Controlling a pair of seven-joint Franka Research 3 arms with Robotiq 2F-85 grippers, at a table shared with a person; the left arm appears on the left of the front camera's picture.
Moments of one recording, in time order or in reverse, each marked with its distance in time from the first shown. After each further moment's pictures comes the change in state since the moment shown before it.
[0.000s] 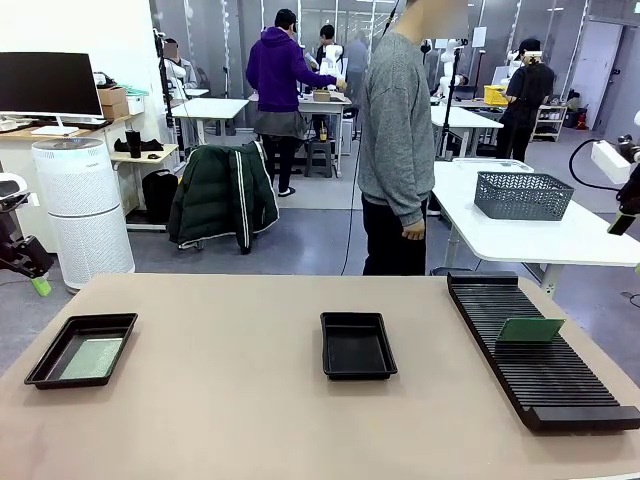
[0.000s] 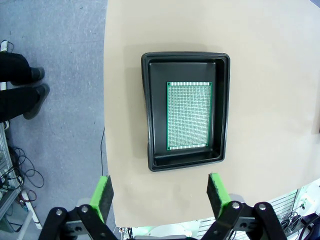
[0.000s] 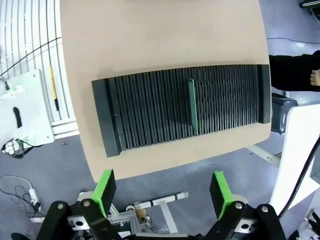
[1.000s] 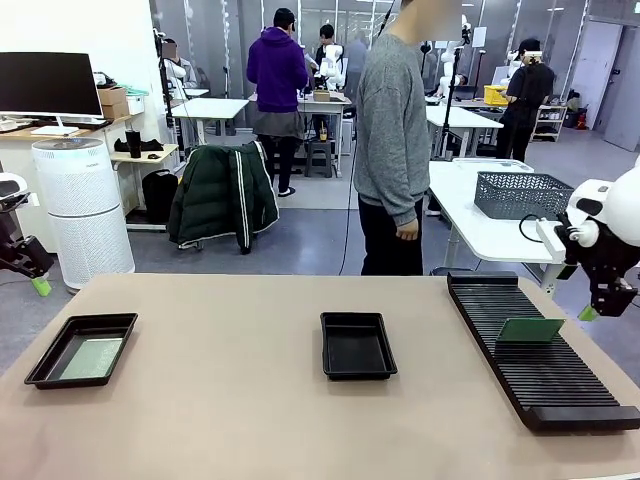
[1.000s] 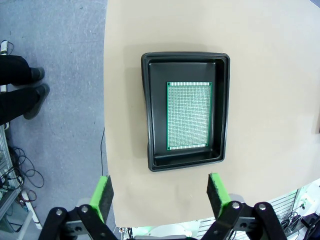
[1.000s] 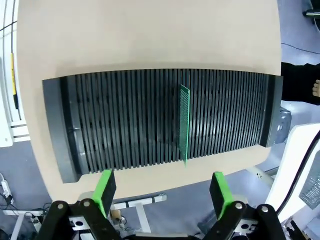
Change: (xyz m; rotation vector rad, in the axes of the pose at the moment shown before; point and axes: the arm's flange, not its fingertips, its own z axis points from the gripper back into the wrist) left arm 0.000 0.000 0.000 0.000 0.000 0.000; right arm 0.005 -0.018 -0.127 -0.053 0.044 0.118
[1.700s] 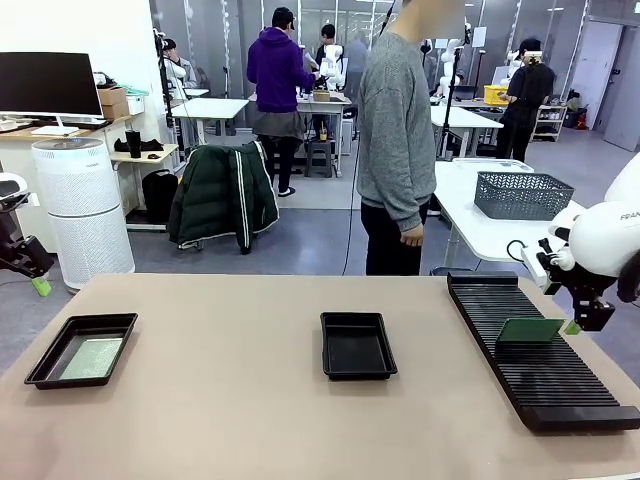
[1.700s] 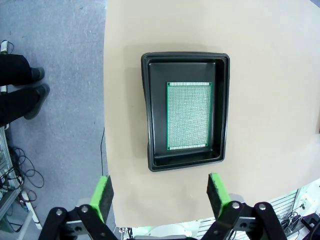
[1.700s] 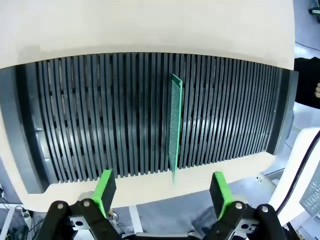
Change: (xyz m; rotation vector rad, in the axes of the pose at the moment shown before) left arm 0.000 0.000 0.000 0.000 0.000 0.000; right arm -0.012 -0.021 -0.069 0.000 0.037 0.037
